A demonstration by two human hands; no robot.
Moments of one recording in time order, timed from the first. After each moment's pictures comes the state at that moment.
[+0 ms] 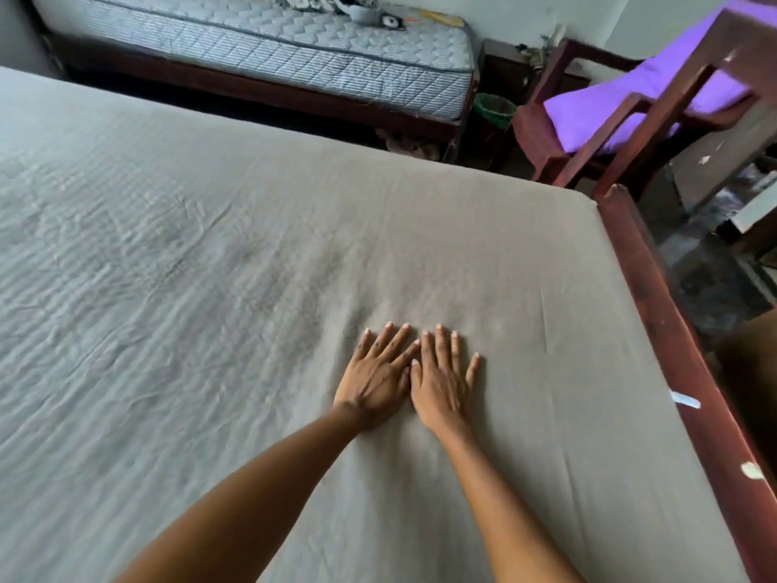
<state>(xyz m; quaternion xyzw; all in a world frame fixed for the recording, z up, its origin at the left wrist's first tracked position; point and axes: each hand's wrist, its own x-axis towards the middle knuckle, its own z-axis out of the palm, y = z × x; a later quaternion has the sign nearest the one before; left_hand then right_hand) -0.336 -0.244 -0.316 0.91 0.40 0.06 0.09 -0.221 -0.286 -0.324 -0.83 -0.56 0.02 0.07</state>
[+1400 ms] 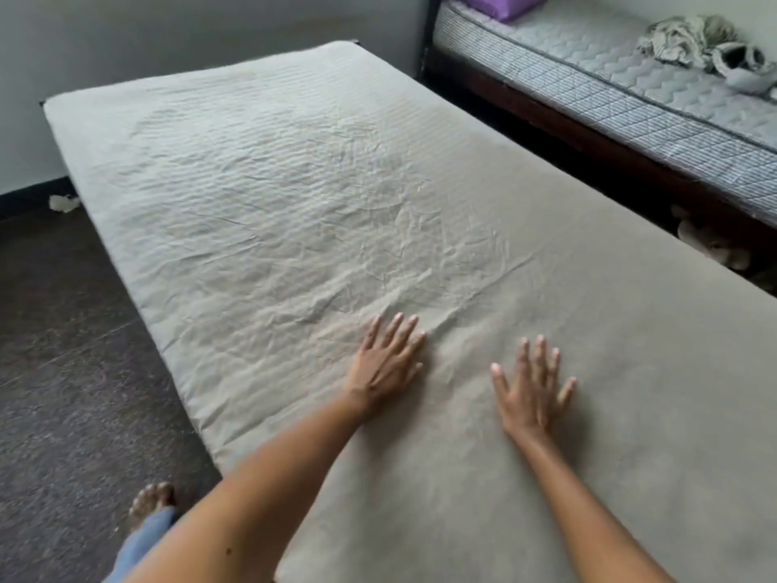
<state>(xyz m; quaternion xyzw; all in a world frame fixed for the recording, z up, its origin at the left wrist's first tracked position) -0.663 -0.216 -0.295 0.73 0.68 0.00 0.08 -0.440 -0.164 -0.292 -0.68 -0.72 0.09 0.06</state>
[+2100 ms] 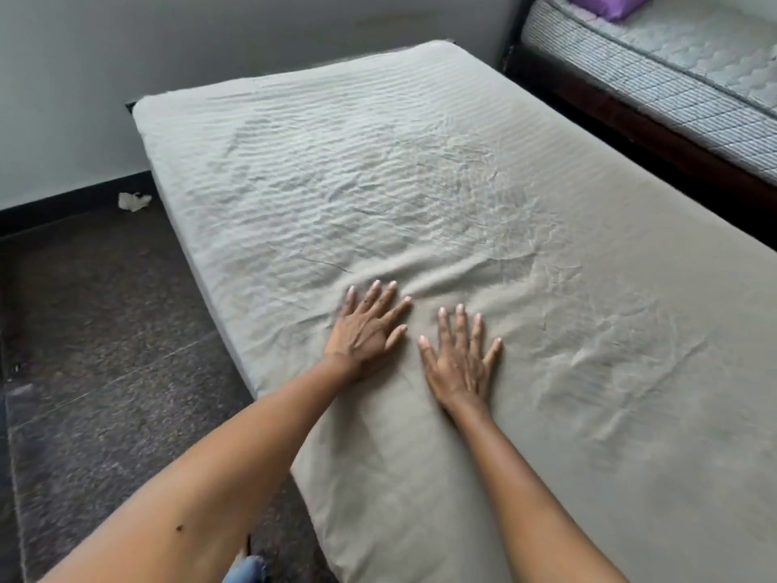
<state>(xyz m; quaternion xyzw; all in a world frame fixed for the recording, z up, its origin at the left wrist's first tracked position) -0.945 -0.163 -0.306 0.66 0.75 0.03 0.07 -0.786 -0.120 -0.316 -0.56 -0.82 0.12 -0.01</state>
